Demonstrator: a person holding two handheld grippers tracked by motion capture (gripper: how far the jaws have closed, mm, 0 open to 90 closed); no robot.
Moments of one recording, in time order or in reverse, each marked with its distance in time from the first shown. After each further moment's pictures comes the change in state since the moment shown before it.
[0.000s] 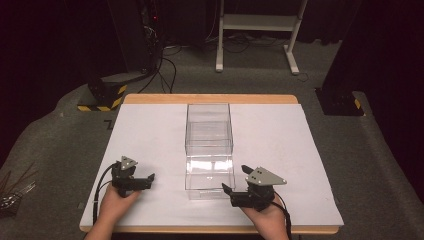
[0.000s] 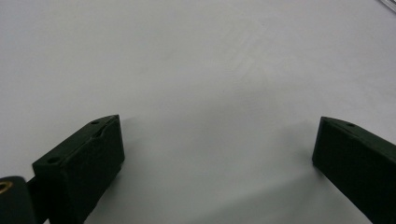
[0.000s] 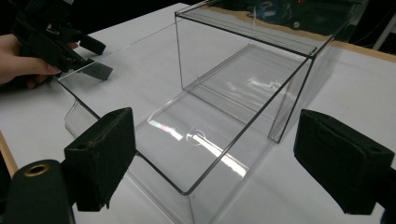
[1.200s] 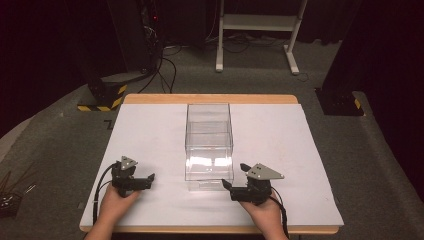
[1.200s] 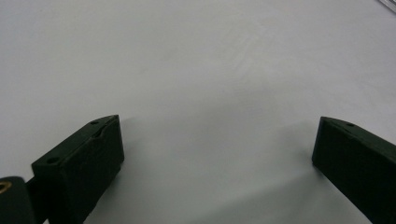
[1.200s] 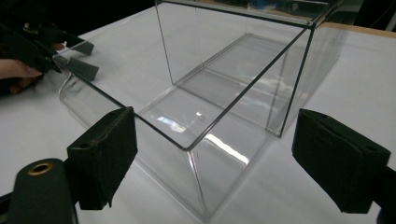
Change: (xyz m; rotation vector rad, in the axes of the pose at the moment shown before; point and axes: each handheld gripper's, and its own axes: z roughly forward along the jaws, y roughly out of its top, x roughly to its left) left arm 0.000 0.000 0.000 0.000 0.000 0.003; right arm -0.017 -0.016 0.025 -0.004 0.015 0.050
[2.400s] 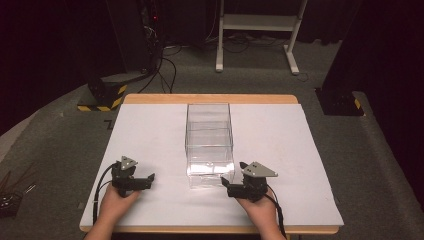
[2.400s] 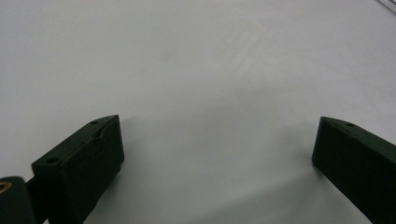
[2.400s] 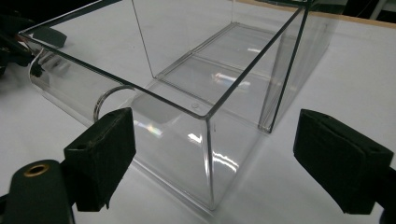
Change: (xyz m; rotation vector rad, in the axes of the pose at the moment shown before) left arm 0.000 0.000 0.000 0.002 -0.001 0.000; right arm -0.004 -0.004 0.019 0.024 -0.058 0.022
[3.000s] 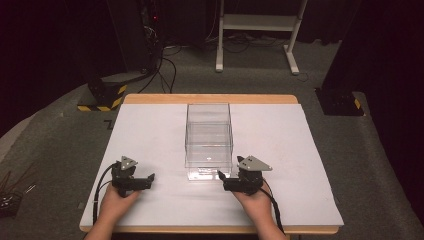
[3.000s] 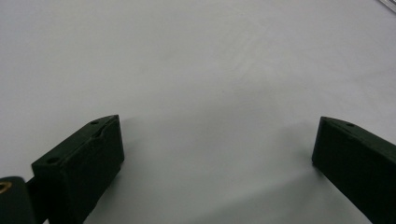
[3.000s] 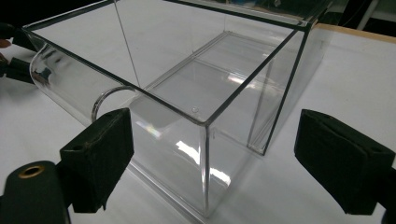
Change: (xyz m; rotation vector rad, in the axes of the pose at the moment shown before) left arm 0.000 0.000 0.000 -0.003 0.002 -0.003; right arm -0.002 0.012 0.016 -0.009 -0.033 -0.022
